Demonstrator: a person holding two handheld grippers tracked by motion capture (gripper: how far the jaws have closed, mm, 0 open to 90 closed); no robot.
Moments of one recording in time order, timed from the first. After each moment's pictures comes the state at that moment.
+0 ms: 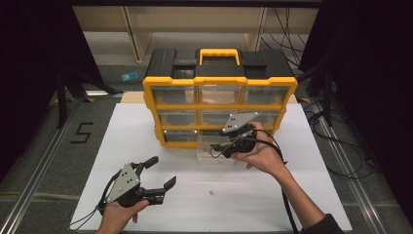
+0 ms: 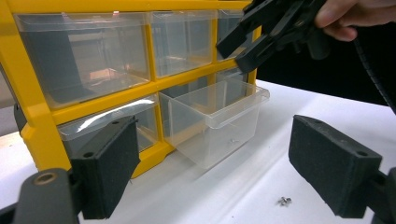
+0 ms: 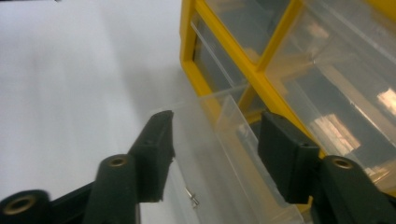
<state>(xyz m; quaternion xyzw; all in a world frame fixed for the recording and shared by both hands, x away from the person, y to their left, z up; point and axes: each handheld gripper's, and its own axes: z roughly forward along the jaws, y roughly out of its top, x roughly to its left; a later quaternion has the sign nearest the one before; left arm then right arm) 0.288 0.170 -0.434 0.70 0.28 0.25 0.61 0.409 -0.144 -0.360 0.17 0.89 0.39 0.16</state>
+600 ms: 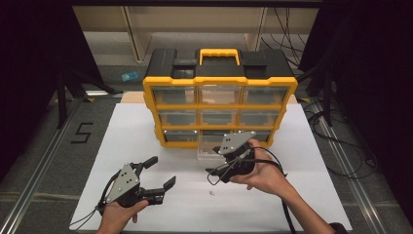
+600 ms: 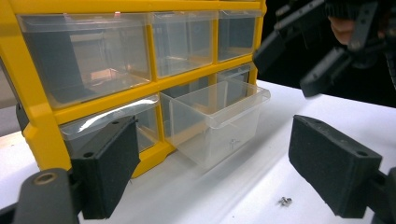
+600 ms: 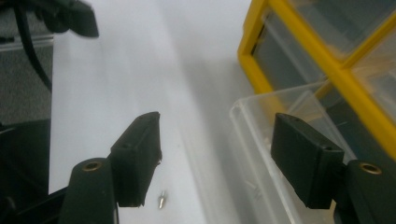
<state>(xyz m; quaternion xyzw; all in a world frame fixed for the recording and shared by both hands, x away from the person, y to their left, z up) 0.288 0.170 -0.433 0.70 0.28 0.25 0.61 0.359 -0.133 -0.363 0.13 0.91 0.39 0.12</state>
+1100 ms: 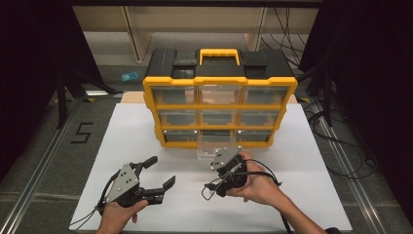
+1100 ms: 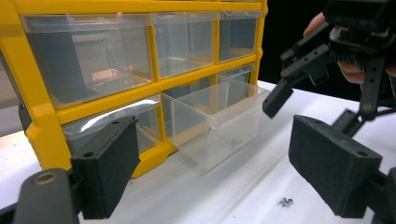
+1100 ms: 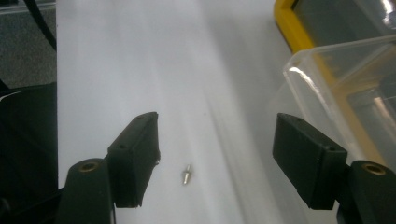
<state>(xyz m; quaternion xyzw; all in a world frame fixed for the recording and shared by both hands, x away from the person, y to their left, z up) 0.288 0.171 -0.433 0.69 0.28 0.25 0.61 0.346 -0.120 -0.398 0.12 0.93 0.33 0.10</state>
